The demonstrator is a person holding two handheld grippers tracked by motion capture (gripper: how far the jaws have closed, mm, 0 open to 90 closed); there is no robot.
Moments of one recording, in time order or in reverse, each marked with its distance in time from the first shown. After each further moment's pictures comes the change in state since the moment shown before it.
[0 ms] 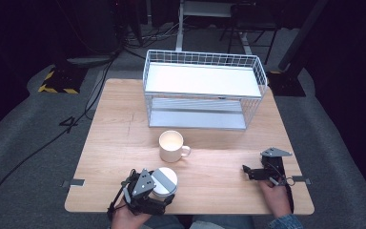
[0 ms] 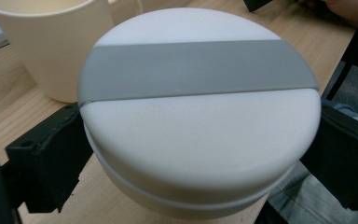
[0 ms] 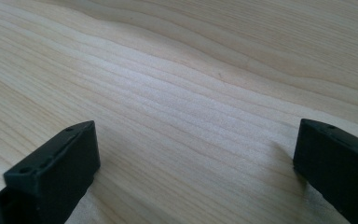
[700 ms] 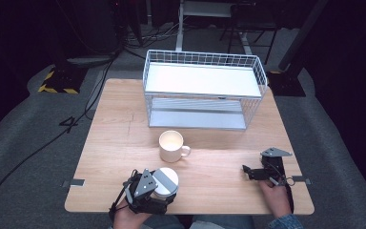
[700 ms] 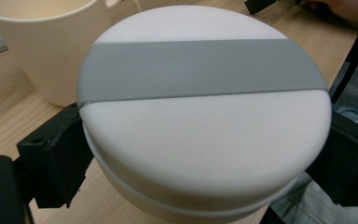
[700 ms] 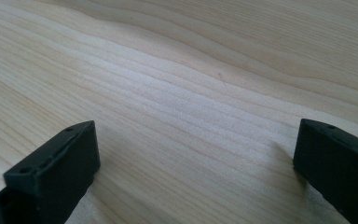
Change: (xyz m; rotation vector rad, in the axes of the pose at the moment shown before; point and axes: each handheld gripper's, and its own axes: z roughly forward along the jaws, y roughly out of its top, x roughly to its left) left arm -0.004 0.002 0.003 -0.017 0.010 0.005; right arm 0.000 0.000 0.000 -0.001 0.001 -0.003
